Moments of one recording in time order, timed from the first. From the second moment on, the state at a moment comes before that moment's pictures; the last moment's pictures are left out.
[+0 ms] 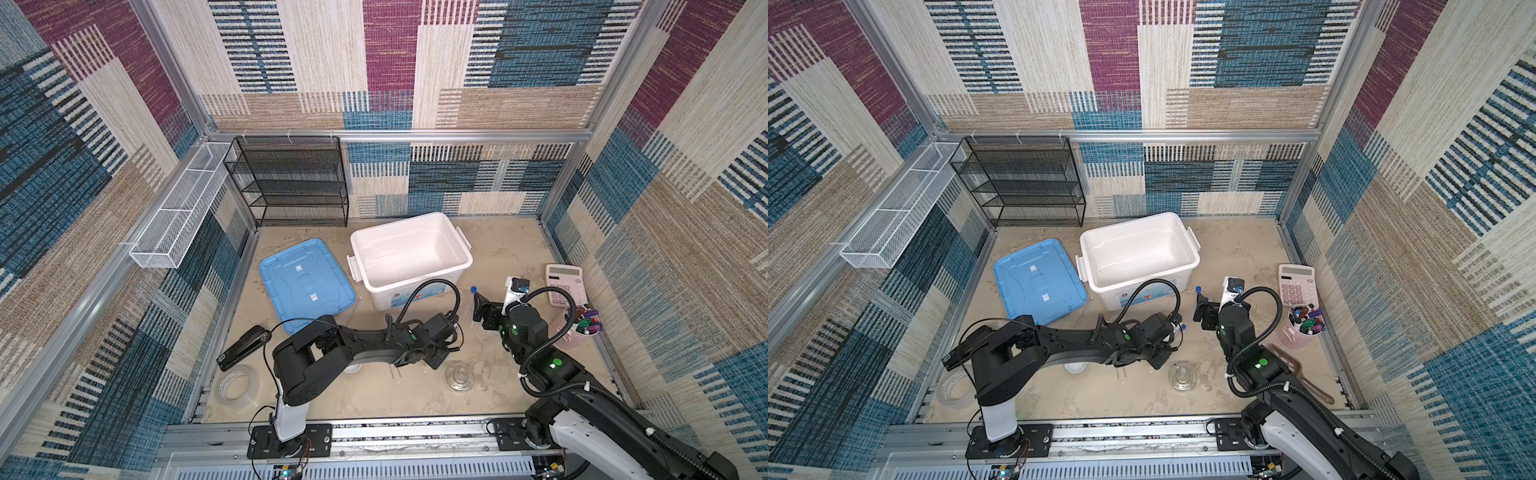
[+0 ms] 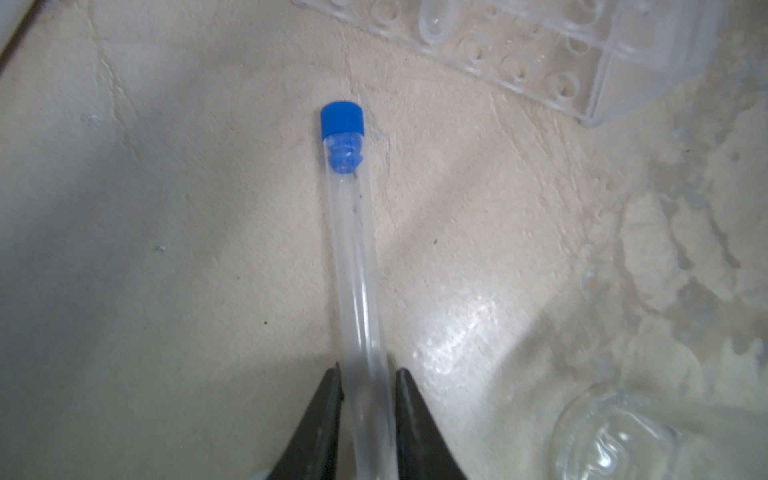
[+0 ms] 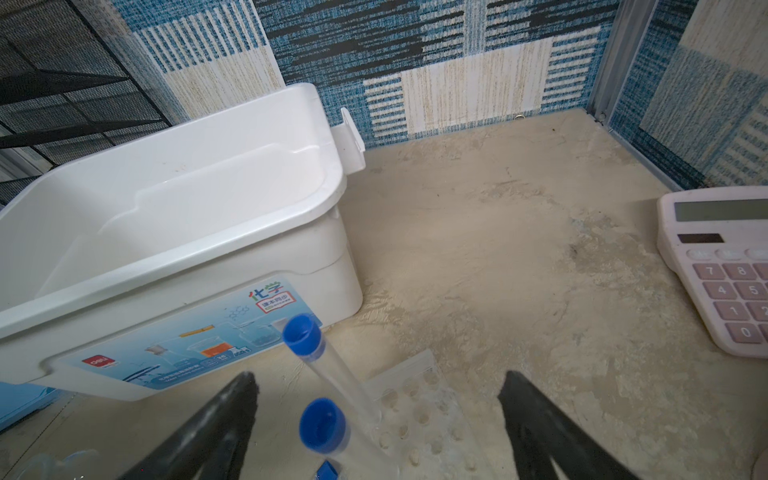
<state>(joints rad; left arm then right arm) -1.09 1.90 1.11 -0.21 -0.10 -0.24 0.52 0.73 0.40 -0.04 0.42 0.38</state>
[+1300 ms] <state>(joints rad) -1.09 1.62 0.86 0.06 -0.10 -0.28 0.52 0.70 0.50 -0.07 0.21 0.39</state>
